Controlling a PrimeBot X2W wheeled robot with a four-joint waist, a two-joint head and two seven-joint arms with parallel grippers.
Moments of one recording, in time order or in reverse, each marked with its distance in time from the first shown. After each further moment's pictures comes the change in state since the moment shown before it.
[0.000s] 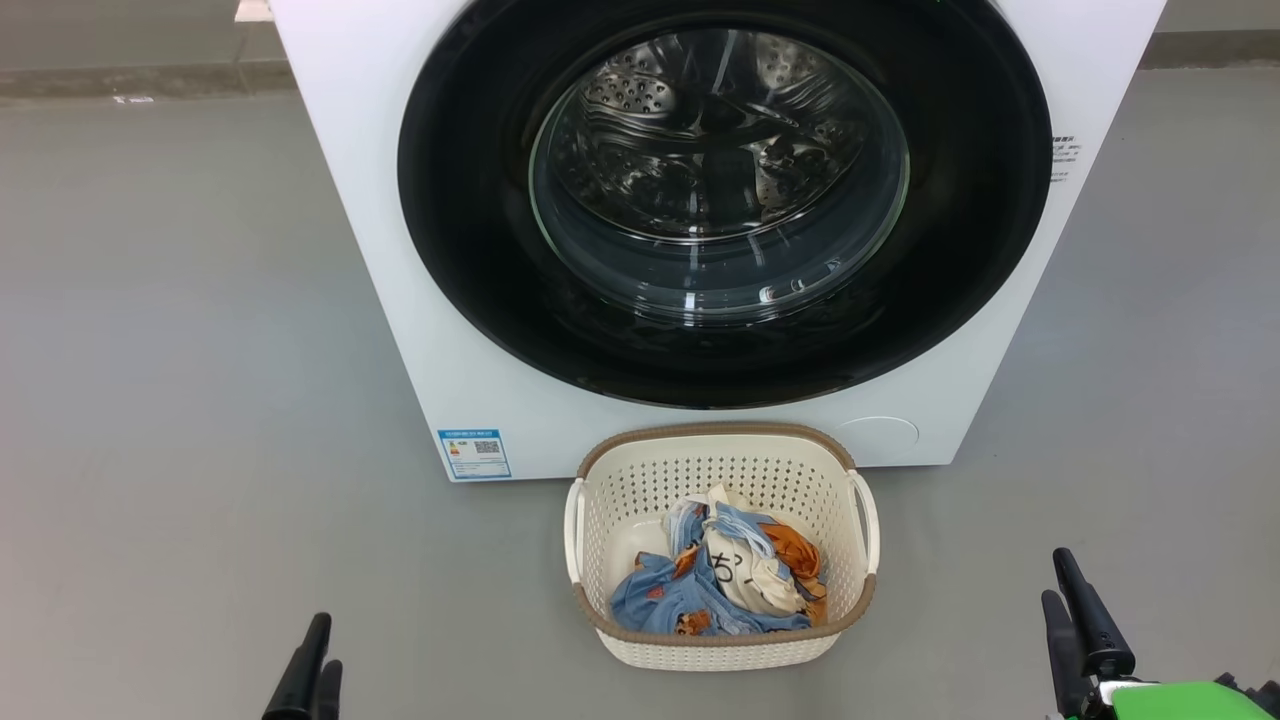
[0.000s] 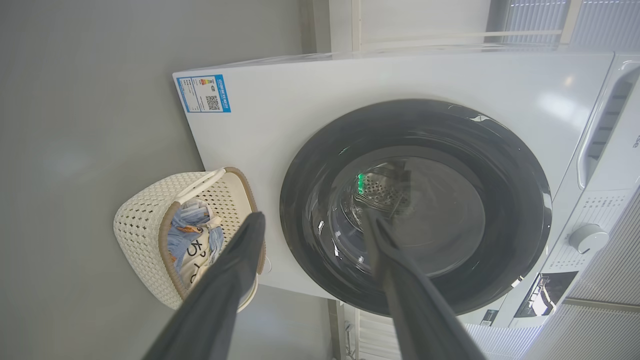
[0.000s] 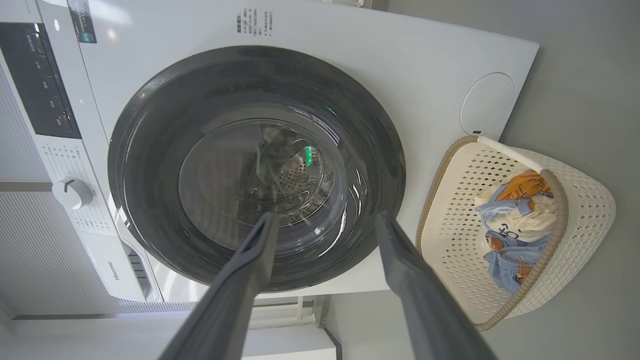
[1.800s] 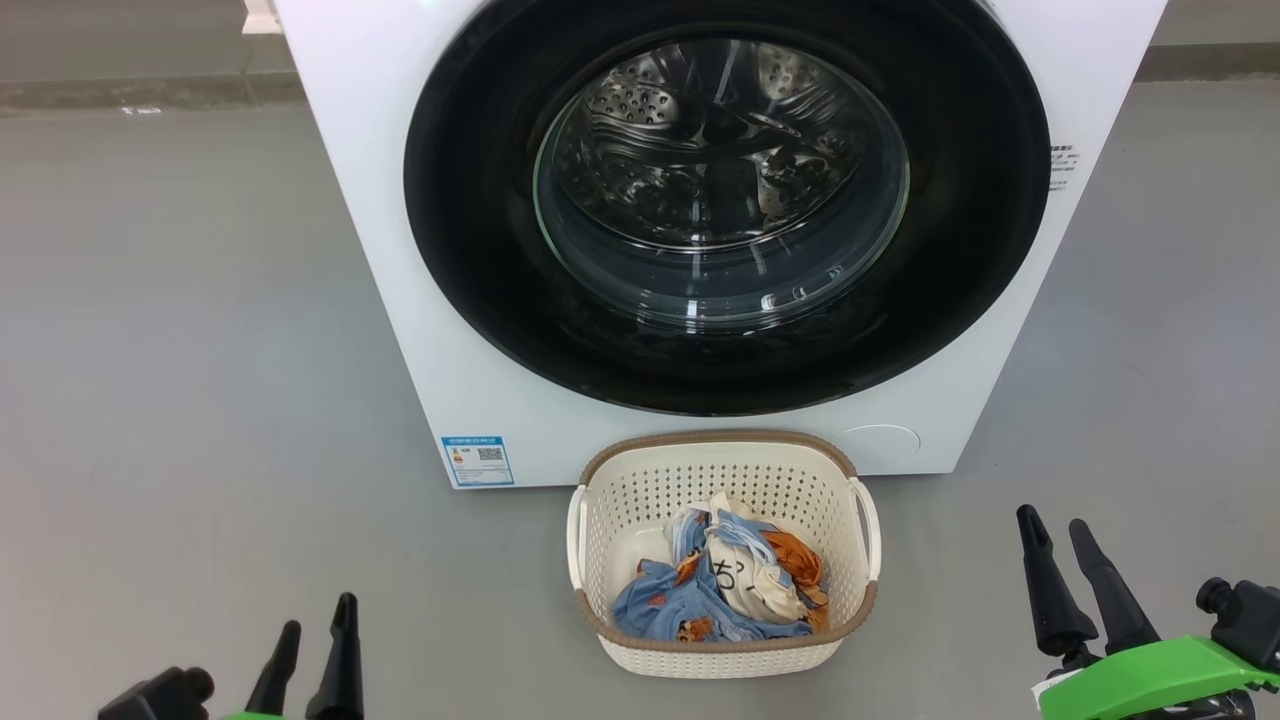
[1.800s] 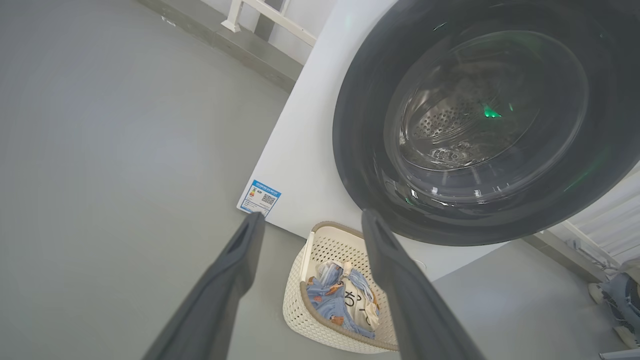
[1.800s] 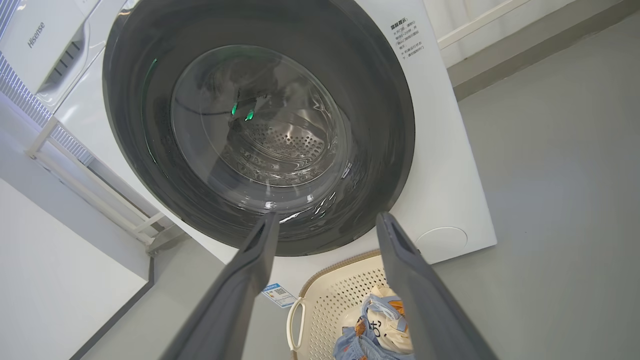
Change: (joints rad) left arm 0.012 0.066 -0.105 -0.082 0.847 -0.002 -0.176; right arm 0.015 -0.099 0.109 -0.152 -0.801 0.001 -0.173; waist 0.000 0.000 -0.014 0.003
